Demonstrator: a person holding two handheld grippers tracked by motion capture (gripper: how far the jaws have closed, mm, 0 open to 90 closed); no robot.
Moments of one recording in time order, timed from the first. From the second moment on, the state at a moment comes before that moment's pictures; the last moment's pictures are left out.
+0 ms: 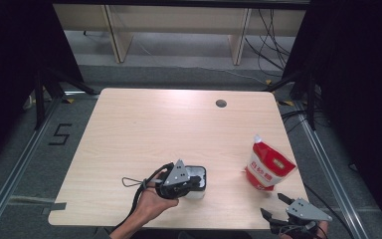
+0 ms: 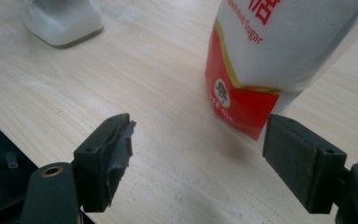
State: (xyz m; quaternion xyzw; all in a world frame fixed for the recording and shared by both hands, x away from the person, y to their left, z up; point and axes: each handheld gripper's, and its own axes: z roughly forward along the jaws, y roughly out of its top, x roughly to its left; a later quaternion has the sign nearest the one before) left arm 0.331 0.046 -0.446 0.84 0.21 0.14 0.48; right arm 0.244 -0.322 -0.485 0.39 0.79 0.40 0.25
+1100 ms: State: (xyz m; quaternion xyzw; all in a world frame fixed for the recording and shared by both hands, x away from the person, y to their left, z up) left arm 0.313 0.115 -0.451 0.81 0.28 0.10 0.50; right arm 0.244 -0.322 -0.486 0.39 0.79 0.40 0.25
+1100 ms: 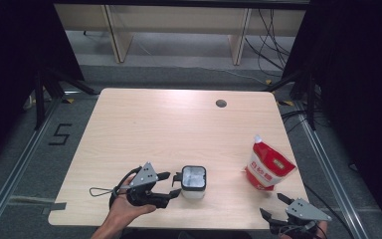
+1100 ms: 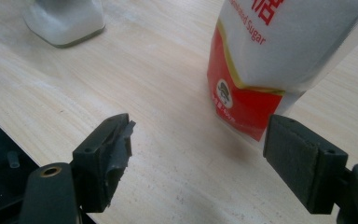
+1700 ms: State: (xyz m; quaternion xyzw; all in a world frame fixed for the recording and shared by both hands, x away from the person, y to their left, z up) left arm 0.300 0.143 -0.473 0.81 0.31 0.10 0.49; right arm 0.243 -0.320 -0.485 0.39 0.79 0.39 0.25
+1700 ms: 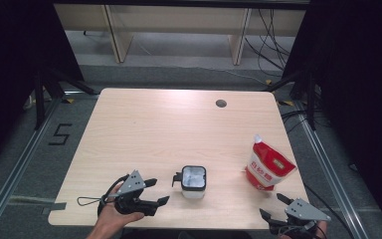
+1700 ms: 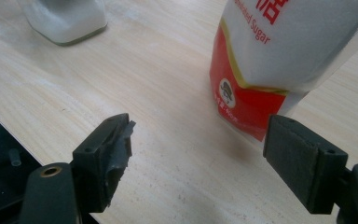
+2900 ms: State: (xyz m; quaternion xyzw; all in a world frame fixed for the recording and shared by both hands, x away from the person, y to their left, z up) left arm 0.281 0.158 -0.502 0.85 0.31 0.10 0.42; right arm 0.248 -0.322 -0.492 0.38 0.81 0.37 0.24
